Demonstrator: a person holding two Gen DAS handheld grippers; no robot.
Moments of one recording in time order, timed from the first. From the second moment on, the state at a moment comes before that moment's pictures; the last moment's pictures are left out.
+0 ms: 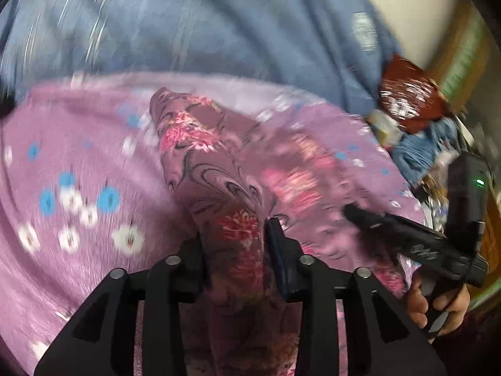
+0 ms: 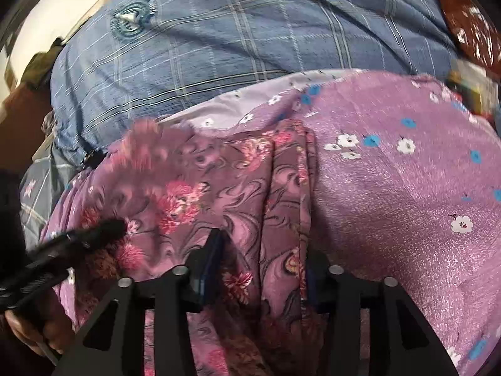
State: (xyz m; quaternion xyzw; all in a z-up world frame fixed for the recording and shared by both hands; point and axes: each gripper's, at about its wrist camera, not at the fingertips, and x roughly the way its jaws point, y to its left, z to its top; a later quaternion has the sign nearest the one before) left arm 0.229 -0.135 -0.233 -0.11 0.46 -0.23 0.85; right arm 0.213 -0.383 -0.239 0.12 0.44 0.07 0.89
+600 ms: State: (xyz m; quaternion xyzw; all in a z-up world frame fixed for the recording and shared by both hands) left arm 0.210 -0.142 -0.213 -0.12 0.43 -0.28 0.85; right arm 0.208 -0.368 -0.216 0.10 0.37 0.08 0.92
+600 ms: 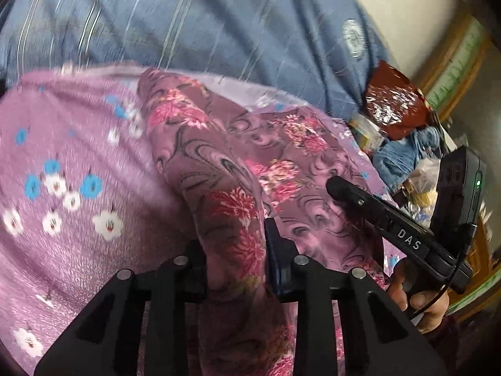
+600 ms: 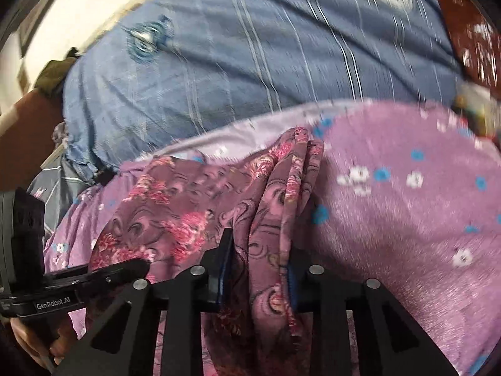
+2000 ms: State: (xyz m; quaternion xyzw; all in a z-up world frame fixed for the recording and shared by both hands) left arm 0.184 0.022 -0.184 -0.09 0.40 -0.09 0.91; right arm 0.189 -0.240 -0.202 0.13 0.35 0.12 0.92
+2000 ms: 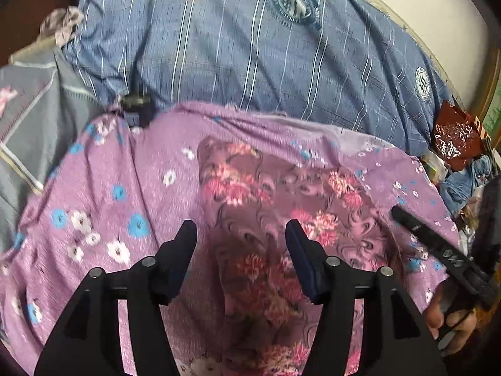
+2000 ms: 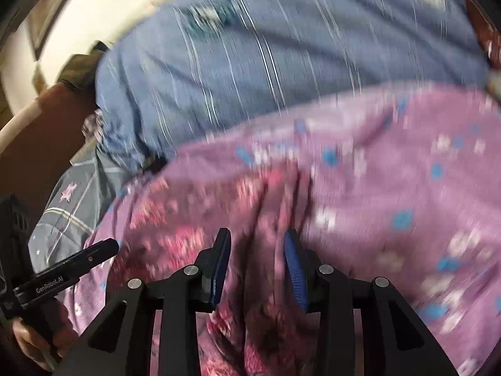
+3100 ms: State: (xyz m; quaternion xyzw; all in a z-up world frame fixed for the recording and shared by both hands) left arm 0.230 0.031 -0.214 -0.13 0.46 -0.03 0.88; right arm 0.246 -0.228 -0.217 0.14 0.43 0.21 0.87
